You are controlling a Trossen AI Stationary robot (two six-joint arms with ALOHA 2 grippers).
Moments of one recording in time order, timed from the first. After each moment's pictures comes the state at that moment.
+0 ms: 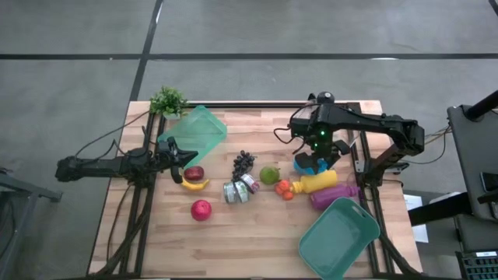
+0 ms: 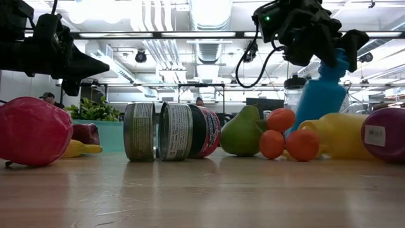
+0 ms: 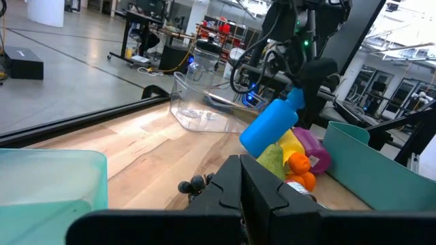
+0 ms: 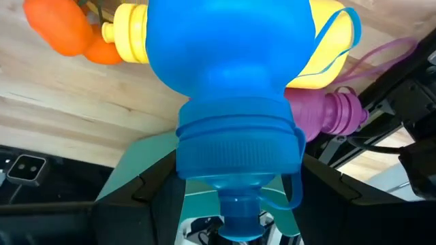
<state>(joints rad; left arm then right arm) 0.01 0.09 0.00 0.06 -0.29 -0.31 -0.29 1.56 1.32 -1.57 -0.43 0.90</state>
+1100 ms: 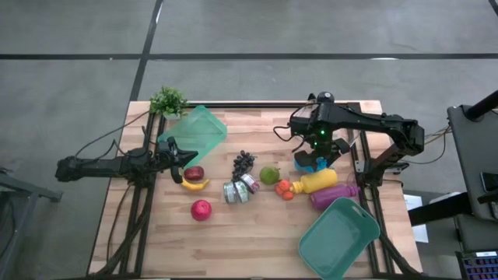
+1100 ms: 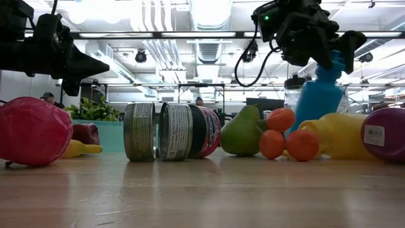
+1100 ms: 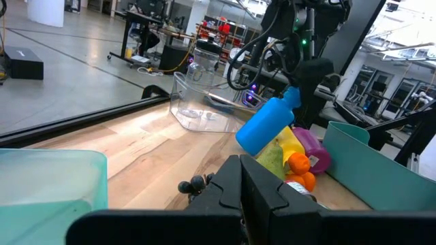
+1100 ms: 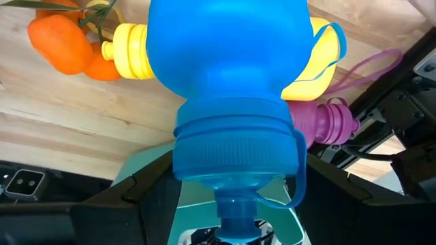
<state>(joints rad) 0.01 0.09 0.00 0.06 -0.29 -0.31 -0.30 1.56 1.33 -1.57 -0.39 0.91</state>
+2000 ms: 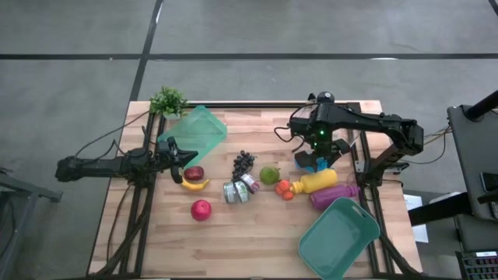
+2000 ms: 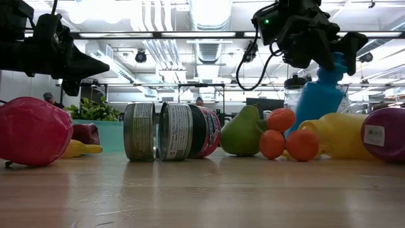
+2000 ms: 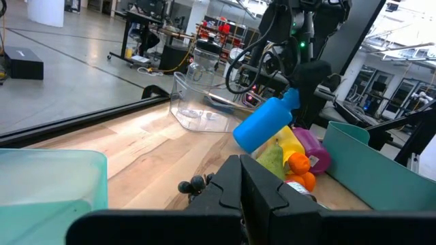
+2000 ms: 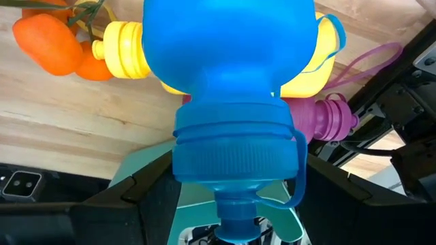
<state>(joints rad) 0.01 0.09 0.00 0.06 -0.29 -0.31 -0.30 1.57 1.32 -1.57 -0.39 0.91</state>
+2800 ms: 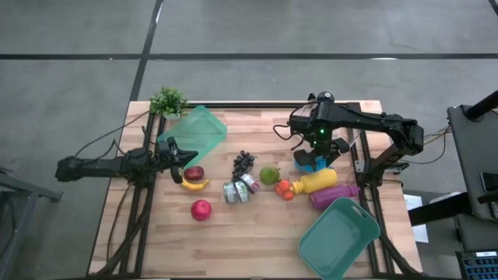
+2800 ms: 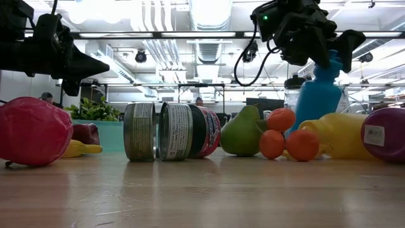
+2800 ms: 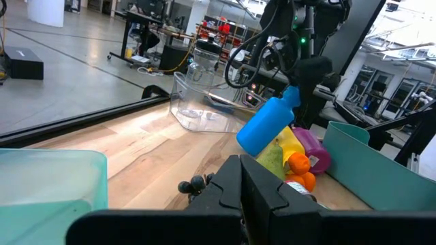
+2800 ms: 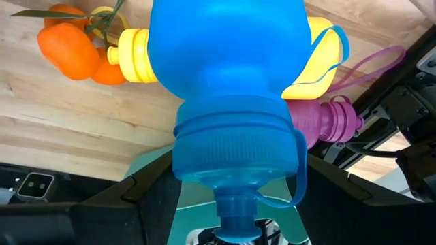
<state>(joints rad) 0.01 0.09 0.00 0.06 -0.29 -0.31 -0.30 1.57 1.35 -1.57 -0.39 0.94</state>
